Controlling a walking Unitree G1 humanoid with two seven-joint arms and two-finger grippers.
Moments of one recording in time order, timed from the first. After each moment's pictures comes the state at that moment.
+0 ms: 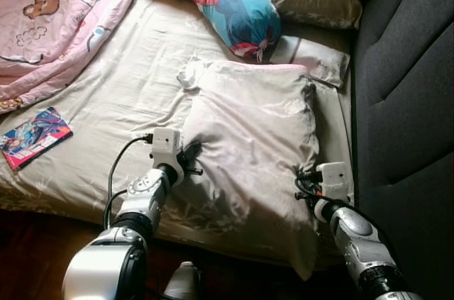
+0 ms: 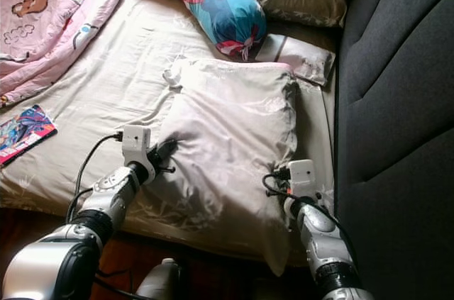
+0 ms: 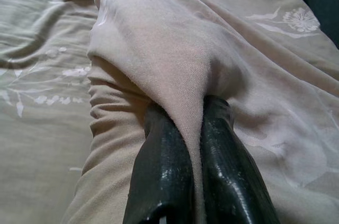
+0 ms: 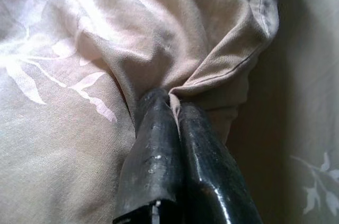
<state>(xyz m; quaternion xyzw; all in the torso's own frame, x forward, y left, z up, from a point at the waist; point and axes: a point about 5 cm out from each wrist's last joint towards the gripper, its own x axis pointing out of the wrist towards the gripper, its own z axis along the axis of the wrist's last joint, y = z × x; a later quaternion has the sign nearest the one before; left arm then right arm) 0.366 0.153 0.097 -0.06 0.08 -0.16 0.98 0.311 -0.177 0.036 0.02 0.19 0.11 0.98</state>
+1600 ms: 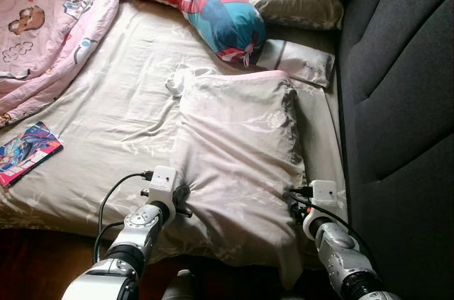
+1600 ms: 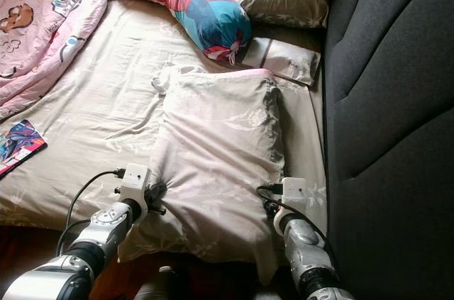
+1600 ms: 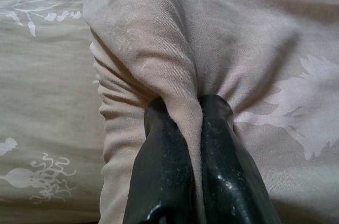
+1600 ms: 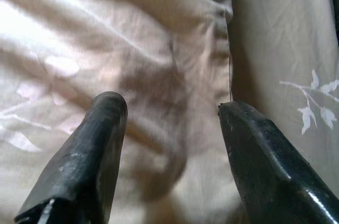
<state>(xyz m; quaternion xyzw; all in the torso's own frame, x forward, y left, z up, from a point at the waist) 0.327 0.168 0.035 0.03 0.20 -0.12 0.97 0.300 -0.162 0.007 0.07 0.24 0.03 0.97</state>
